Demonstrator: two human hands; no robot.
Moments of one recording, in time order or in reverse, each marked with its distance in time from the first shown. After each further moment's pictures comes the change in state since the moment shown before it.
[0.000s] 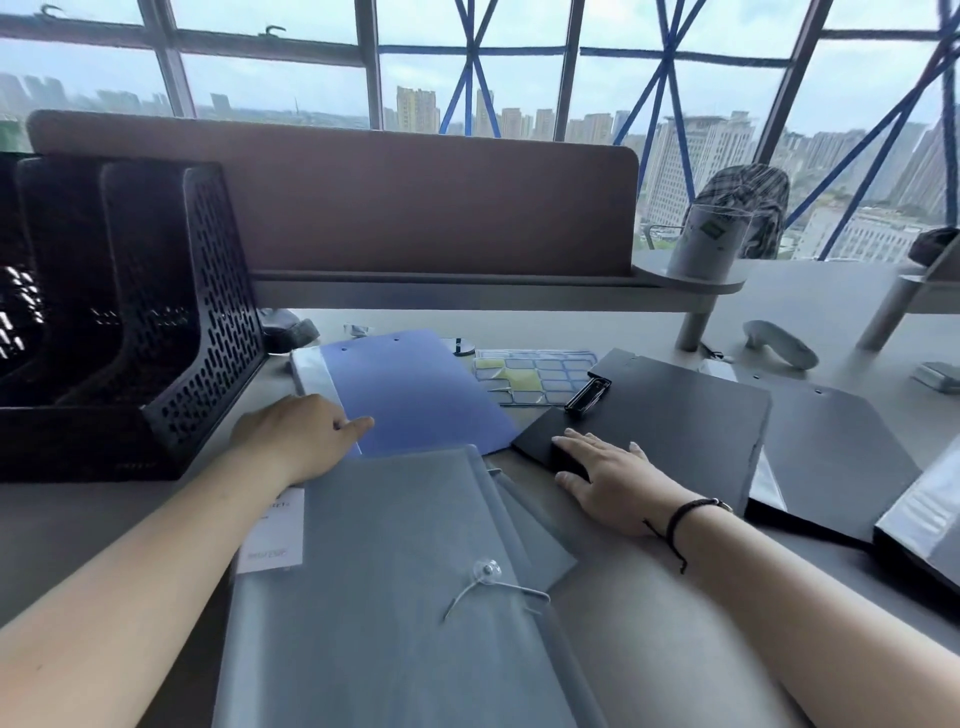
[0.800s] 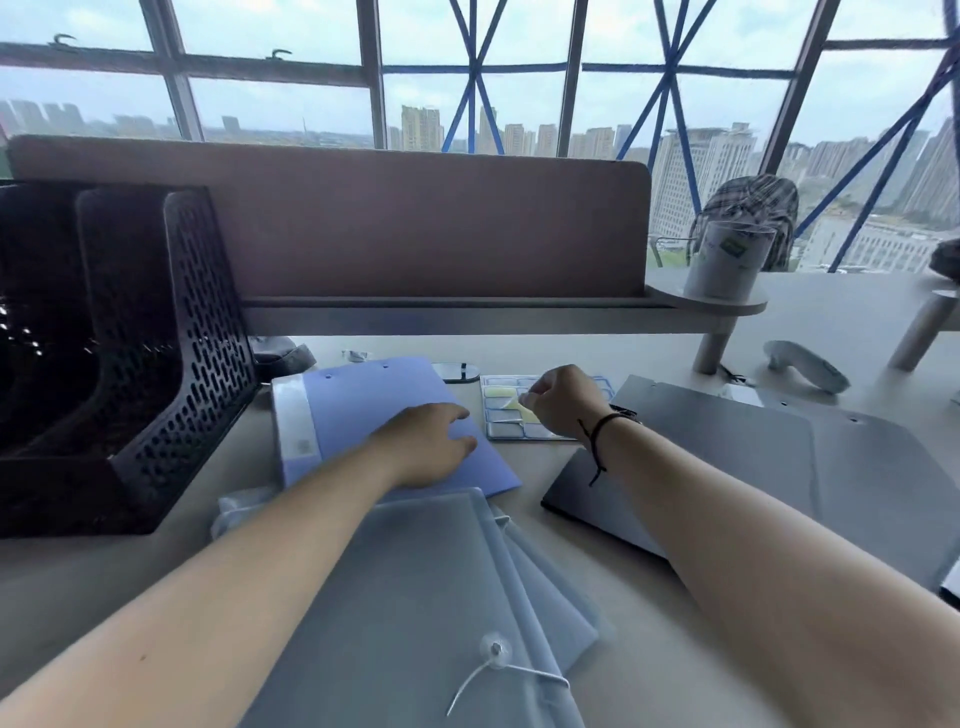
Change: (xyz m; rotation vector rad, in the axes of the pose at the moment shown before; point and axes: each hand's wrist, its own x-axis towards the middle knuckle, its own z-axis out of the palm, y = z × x) left_hand 0.033 0.106 -0.009 -0.276 -0.238 0.242; right_hand 0.120 -0.043 -0.054 0.413 0.294 0.149
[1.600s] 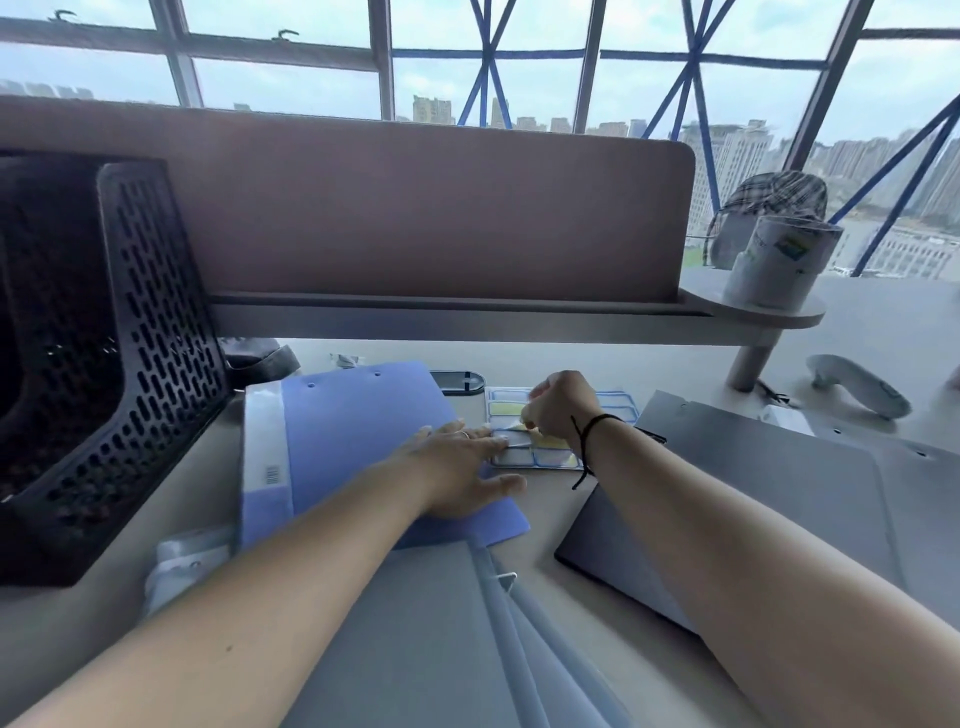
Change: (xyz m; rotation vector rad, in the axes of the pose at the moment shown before) left_hand 0.077 -0.010 0.040 0.292 -0.116 0.143; right_hand 0.089 0.012 0.035 0.155 -0.085 0.159
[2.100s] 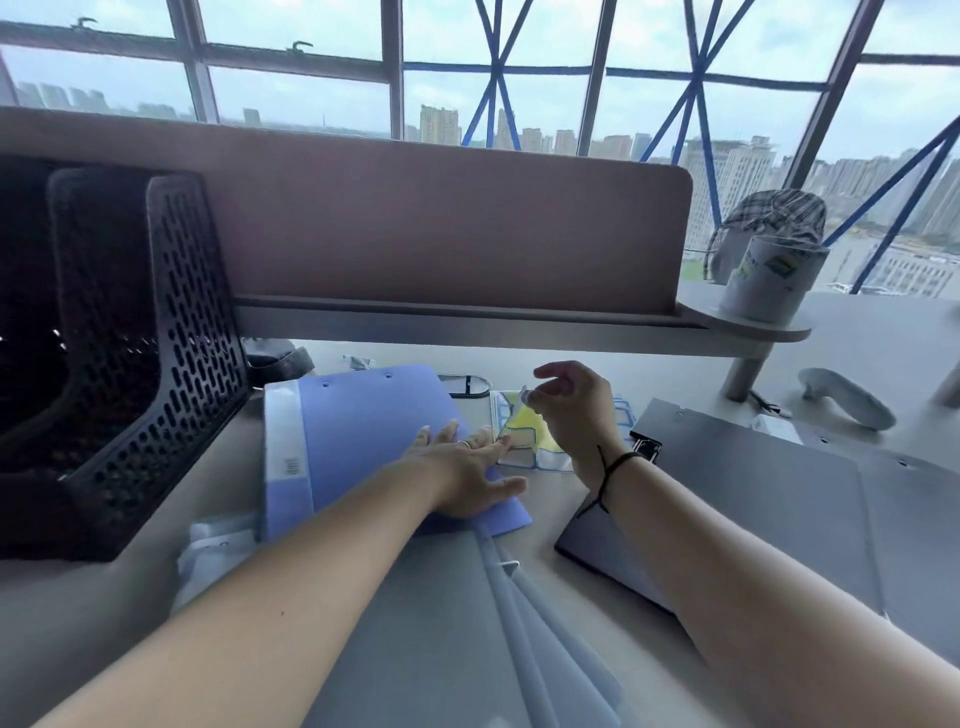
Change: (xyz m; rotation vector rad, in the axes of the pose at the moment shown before) left_hand -0.010 0.004 -0.002 -0.002 -0.128 -0.088; right_hand -0.059 -0.004 0.000 0.586 0.200 -0.268
